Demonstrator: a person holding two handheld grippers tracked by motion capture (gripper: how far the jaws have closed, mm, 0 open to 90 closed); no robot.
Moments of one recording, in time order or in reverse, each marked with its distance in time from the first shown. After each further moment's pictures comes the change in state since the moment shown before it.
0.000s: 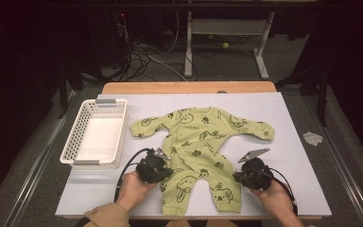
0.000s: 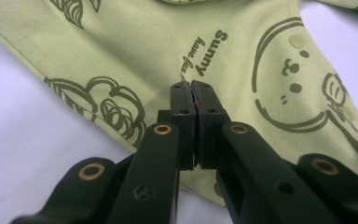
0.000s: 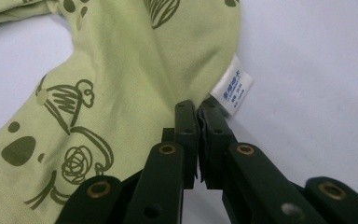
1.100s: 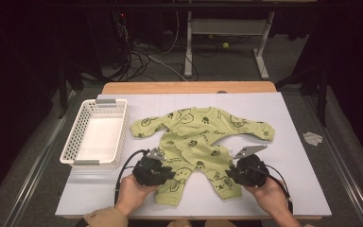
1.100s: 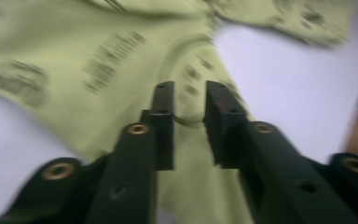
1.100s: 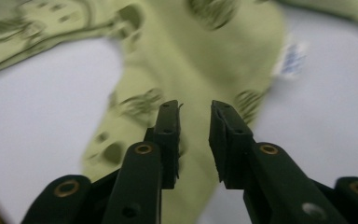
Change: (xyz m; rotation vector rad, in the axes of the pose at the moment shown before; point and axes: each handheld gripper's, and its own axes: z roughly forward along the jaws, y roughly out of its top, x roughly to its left) left arm 0.000 0.006 -0.018 -0.107 0.036 -0.041; right arm 0.010 0.025 -0.011 -0.096 -0.029 -0.027
